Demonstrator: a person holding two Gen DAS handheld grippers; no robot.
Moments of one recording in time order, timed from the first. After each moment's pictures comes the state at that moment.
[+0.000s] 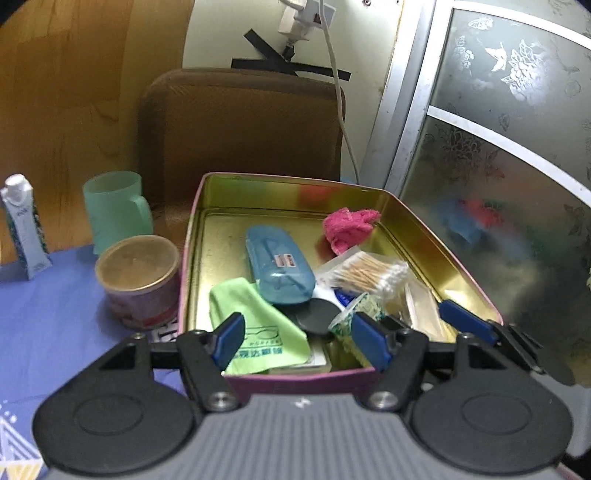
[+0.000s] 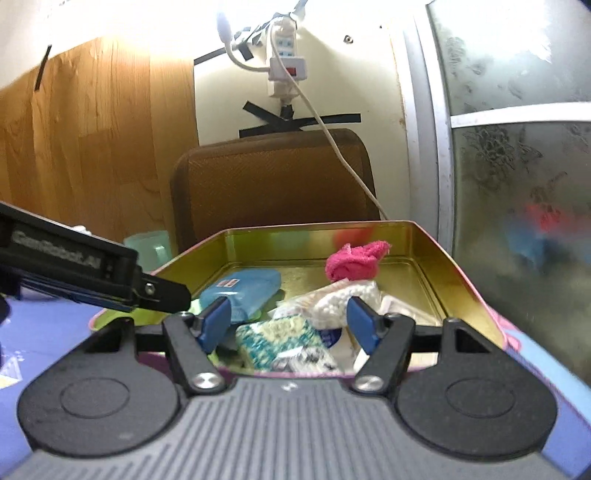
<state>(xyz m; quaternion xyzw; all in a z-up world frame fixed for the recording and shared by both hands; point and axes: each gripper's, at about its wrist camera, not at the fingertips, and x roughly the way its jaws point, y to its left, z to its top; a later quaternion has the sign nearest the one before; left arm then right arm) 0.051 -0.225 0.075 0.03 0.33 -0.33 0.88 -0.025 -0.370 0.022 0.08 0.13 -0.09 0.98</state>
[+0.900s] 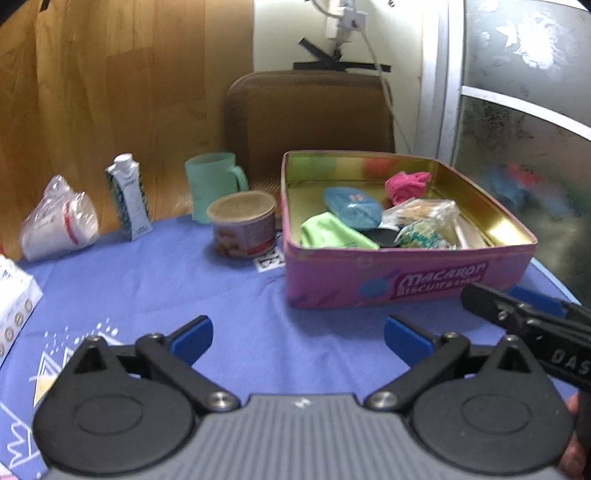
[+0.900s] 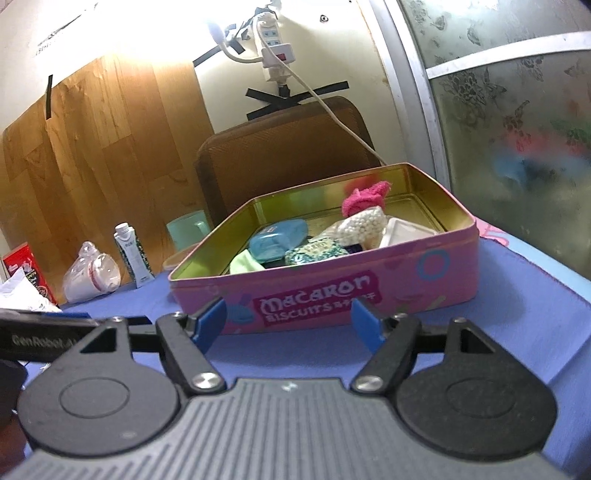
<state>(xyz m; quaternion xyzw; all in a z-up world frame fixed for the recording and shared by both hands) -0.026 -0.158 0.061 0.08 0.32 -0.23 0.92 -0.092 -0.336 0.021 0.17 0.17 -0.07 0.97</state>
